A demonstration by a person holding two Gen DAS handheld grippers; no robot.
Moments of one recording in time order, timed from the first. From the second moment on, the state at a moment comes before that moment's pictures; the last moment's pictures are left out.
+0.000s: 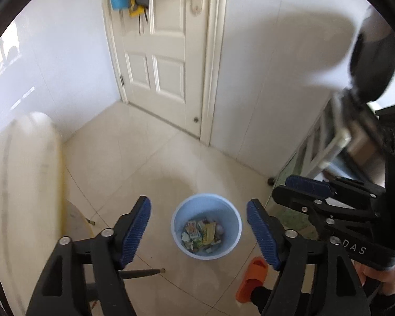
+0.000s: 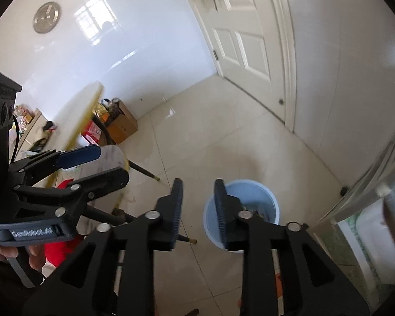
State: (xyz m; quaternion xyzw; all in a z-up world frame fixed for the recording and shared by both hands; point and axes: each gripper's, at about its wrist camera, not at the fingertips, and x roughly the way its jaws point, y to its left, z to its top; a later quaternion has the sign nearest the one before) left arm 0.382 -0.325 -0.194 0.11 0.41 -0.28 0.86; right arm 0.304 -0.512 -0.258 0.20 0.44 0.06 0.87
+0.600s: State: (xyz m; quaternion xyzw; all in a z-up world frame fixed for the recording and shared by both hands) left arm 0.242 -0.048 -0.094 0.04 0.29 -0.17 0.94; right arm 0.315 -0.283 -0.103 0.06 0.36 0.14 0.92
